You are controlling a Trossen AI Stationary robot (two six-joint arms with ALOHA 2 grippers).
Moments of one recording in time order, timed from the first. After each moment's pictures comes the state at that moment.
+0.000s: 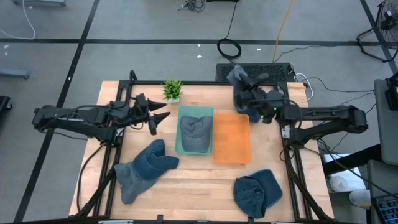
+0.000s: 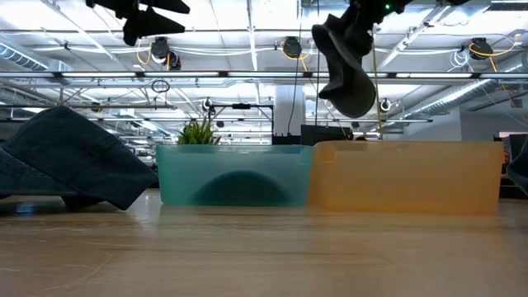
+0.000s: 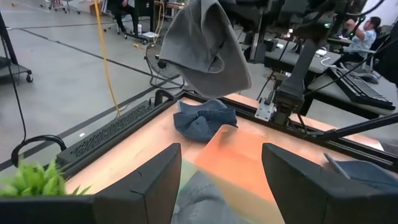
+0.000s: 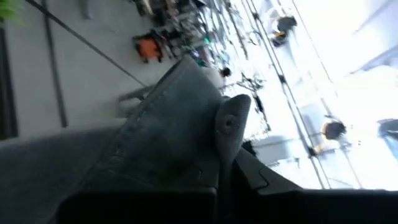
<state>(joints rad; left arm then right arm) -0.02 0.81 0.69 -0.05 -0.39 -0.25 -0.11 1.12 0.82 0.43 0.93 -1.31</state>
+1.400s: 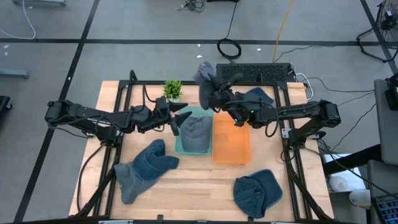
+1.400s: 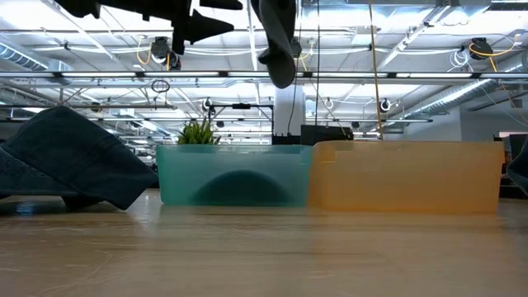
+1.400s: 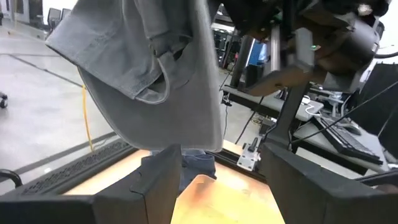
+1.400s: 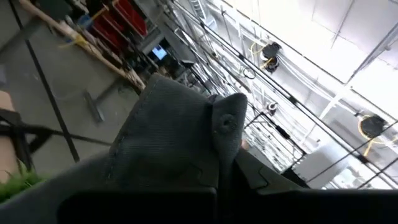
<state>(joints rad) -0.02 1.20 0.70 0.55 -0.40 -0.24 0.00 1.54 1.23 0.67 0.83 -1.08</state>
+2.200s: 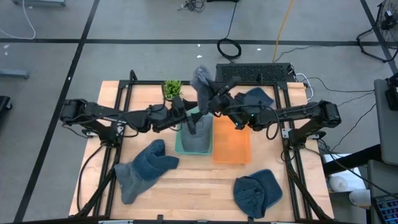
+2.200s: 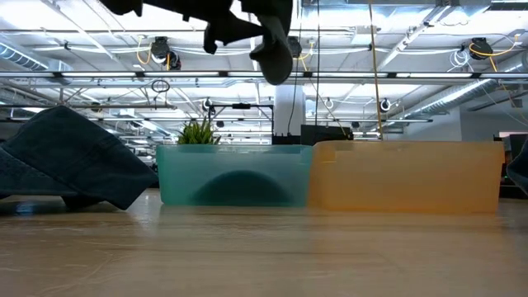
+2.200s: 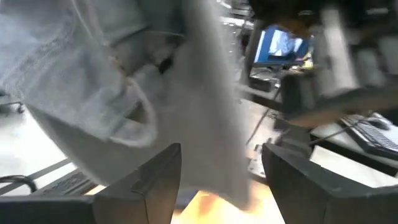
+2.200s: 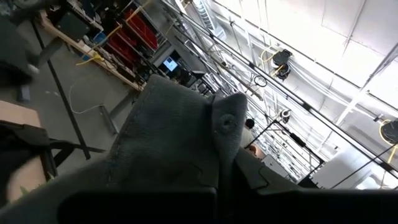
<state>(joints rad) 0.00 1.45 0.91 0.56 -0.42 -0.19 0.04 1.54 1.23 0.66 0.81 -1.03</state>
